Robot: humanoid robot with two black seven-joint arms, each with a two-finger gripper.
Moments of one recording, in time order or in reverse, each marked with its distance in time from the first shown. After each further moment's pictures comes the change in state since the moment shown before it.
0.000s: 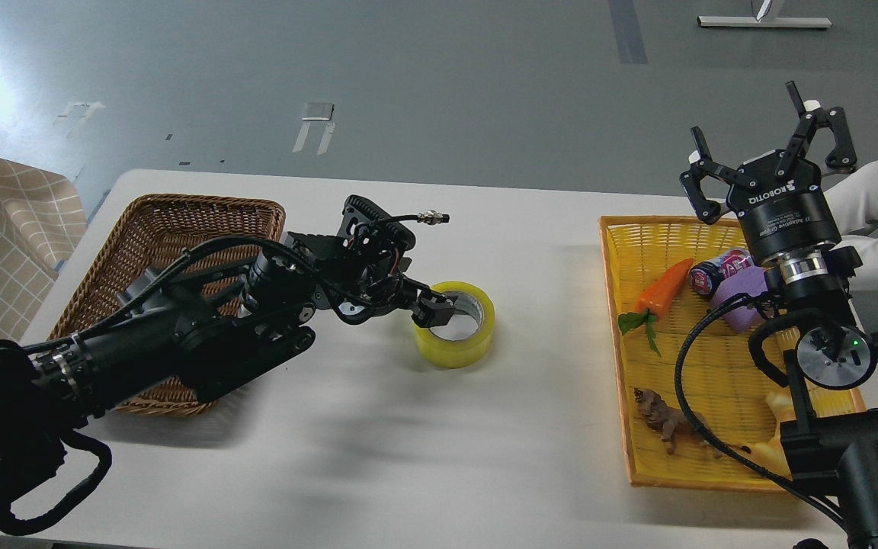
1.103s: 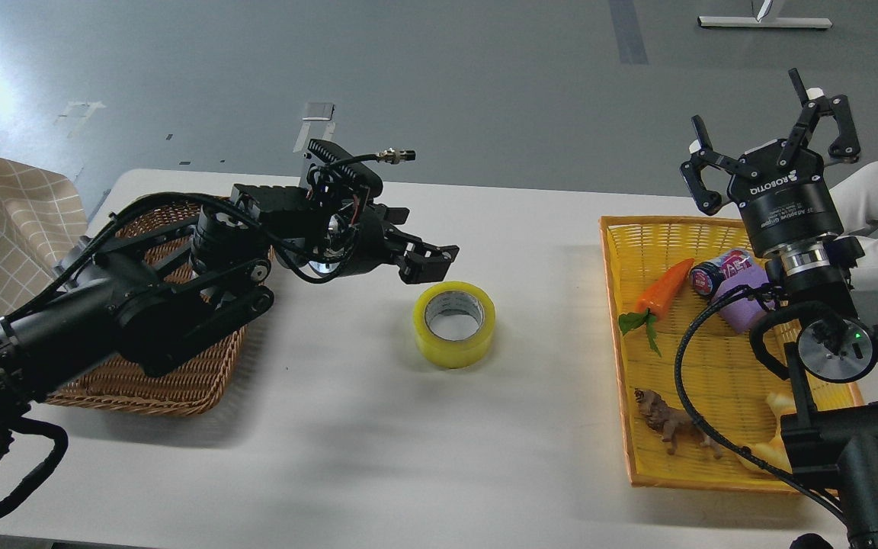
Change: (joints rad) left arm -0.007 0.109 -0.098 -0.160 -0.009 0.000 -0.043; right arm 0.011 0.000 0.000 0.008 0.000 0.000 -0.003
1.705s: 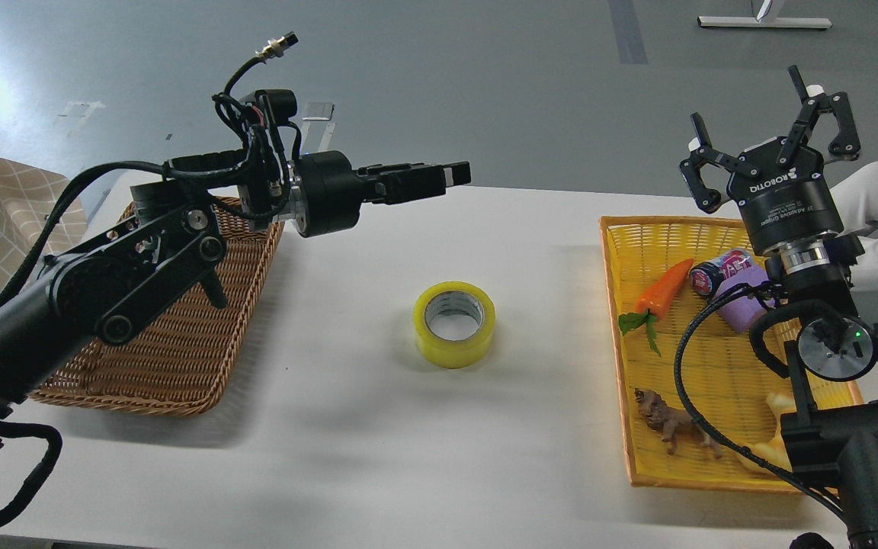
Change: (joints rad) left arm 0.060 0.053 -0.259 0.004 -0.382 0.000 -0.226; right arm 0.005 0.000 -0.002 0.011 0.000 0.000 -0.002
